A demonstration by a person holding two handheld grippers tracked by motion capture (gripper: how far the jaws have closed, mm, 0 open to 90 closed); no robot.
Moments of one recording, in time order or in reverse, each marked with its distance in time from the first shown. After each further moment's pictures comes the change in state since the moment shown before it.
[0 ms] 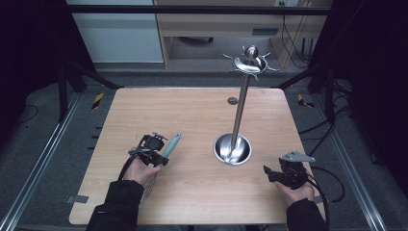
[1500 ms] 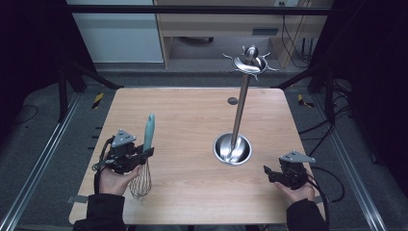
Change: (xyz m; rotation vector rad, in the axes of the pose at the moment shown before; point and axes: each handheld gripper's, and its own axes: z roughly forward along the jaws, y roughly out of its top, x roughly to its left) left arm 0.007 -0.044 -0.092 -0.487 -0.017 -0.033; right arm 0.001 0.000 -0.002 -0.002 0.004 0.004
